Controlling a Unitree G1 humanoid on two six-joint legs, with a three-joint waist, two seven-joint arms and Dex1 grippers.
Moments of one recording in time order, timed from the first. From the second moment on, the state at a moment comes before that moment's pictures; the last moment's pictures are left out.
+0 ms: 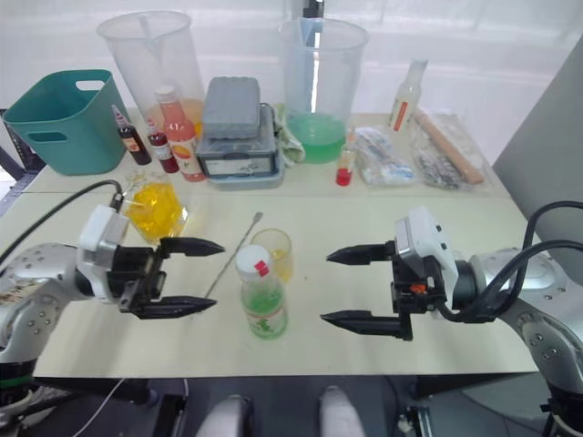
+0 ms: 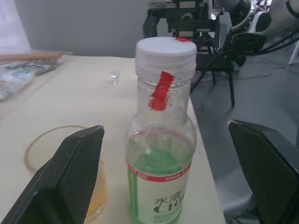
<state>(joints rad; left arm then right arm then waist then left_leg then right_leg) -0.29 0.77 0.12 -0.34 -0.78 0.50 -1.28 -0.26 -0.96 -0.24 -0.65 0.99 0.79 1.04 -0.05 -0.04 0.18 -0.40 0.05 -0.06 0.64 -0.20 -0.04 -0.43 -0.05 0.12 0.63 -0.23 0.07</state>
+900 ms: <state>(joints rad) -0.40 0.63 -0.05 -0.42 -0.75 0.61 -1.07 -0.28 -0.95 -0.22 -0.70 1.01 0.79 0.91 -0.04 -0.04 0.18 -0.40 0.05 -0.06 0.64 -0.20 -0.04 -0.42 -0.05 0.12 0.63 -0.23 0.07</state>
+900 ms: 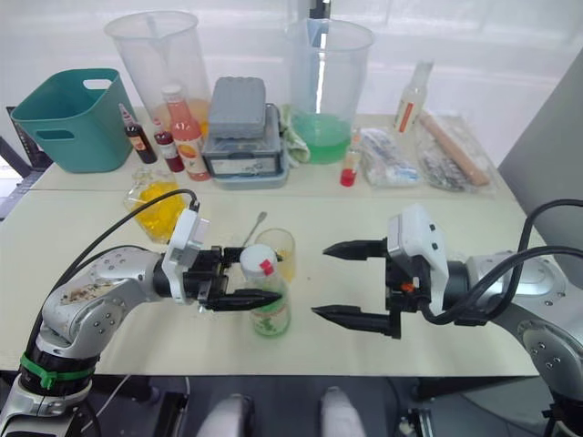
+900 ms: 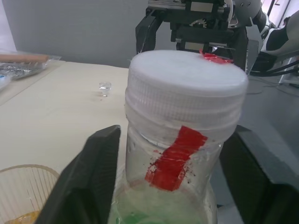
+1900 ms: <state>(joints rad) -0.43 0.63 -0.07 -0.40 -0.71 0.61 -1.09 -0.53 -0.66 0.05 -0.67 1.02 0.88 0.57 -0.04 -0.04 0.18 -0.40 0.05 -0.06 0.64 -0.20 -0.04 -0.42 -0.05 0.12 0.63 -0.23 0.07</state>
